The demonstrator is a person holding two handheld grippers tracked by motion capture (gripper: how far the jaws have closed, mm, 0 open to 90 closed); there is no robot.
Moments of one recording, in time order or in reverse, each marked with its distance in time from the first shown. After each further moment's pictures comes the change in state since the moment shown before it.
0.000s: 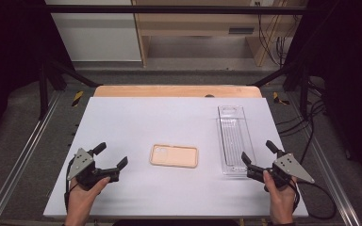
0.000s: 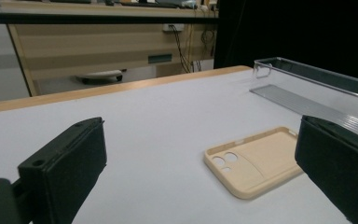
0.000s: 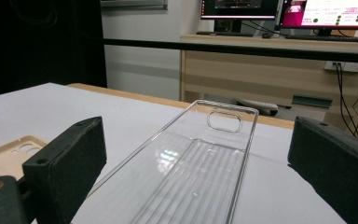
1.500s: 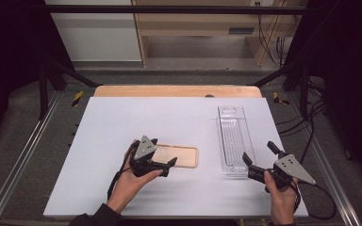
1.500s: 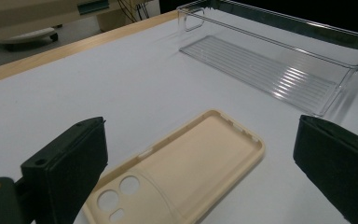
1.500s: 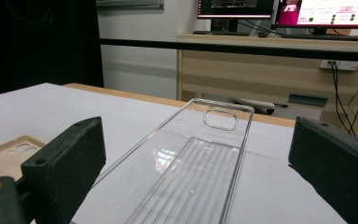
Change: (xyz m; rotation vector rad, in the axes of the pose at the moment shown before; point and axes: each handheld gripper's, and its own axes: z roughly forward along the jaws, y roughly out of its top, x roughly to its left) left arm -0.082 0.022 0.107 0.251 -0.189 0.107; right arm -0.001 -0.001 -0.003 -0.001 -0.014 0.005
